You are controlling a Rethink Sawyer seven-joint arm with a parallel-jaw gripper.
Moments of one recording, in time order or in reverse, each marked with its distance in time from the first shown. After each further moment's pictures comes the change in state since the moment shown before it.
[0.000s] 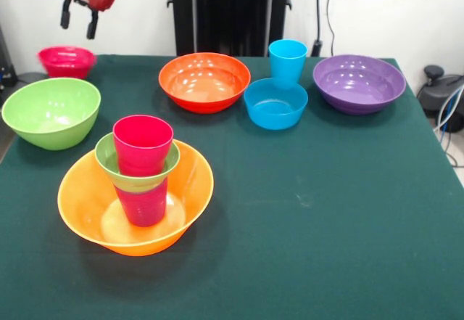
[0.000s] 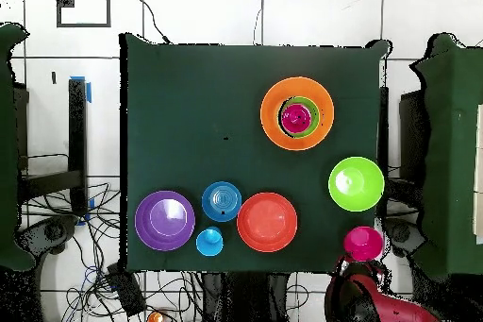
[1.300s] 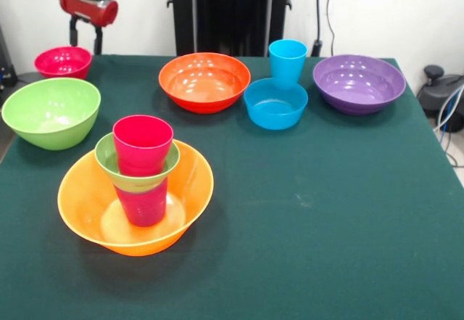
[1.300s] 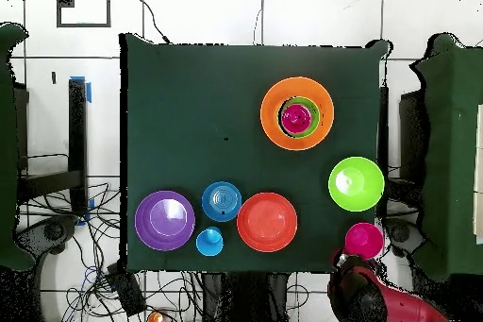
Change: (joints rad) arm -0.176 0.037 0.178 0.000 0.014 0.083 0.000
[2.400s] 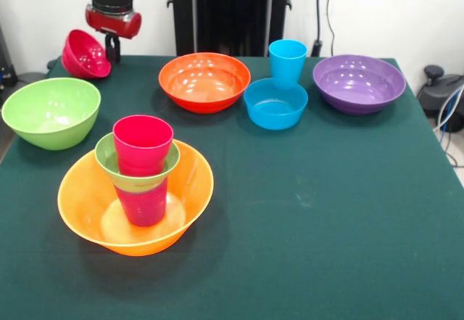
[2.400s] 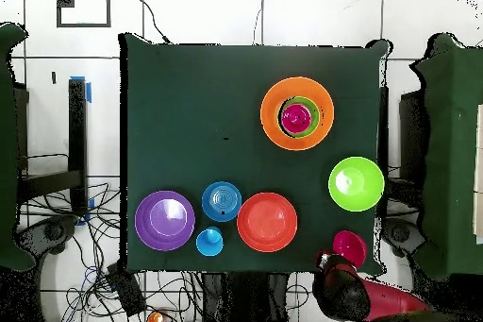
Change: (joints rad) arm 0.042 0.088 0.001 -0.001 0.000 0.000 0.000
